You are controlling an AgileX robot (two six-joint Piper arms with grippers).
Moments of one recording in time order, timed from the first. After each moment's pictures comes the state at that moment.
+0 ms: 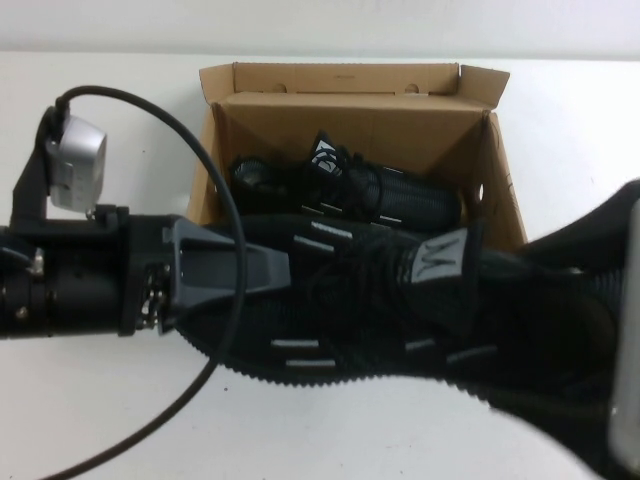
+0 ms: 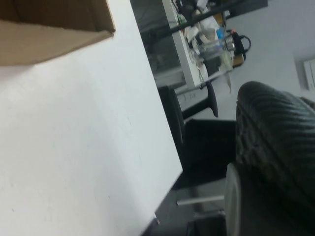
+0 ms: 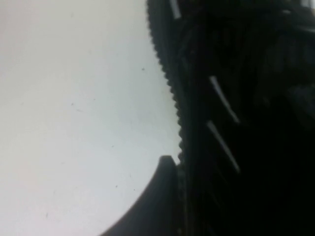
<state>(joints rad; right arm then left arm) 1.12 0.94 -1.17 -0.22 1.04 -0.27 -0.23 1.14 -0.76 -1.42 1.08 0.68</state>
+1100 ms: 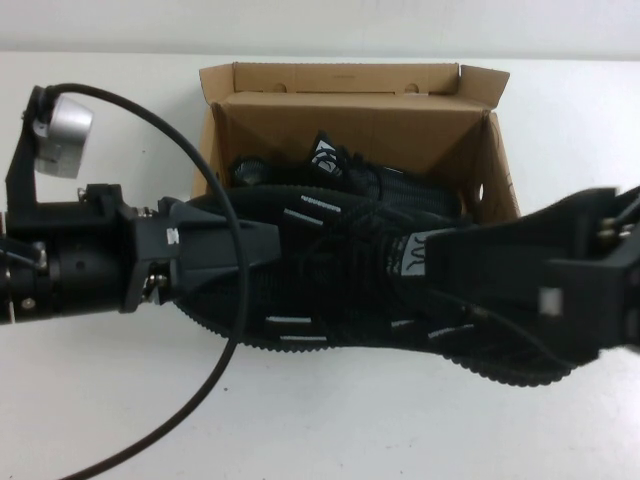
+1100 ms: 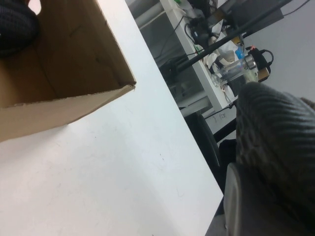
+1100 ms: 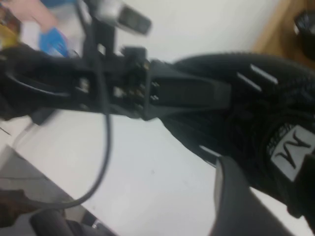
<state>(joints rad) 1.12 0.96 -1.23 -0.19 0.84 0.84 -0.23 1.14 -0.76 -1.45 0.98 0.88</state>
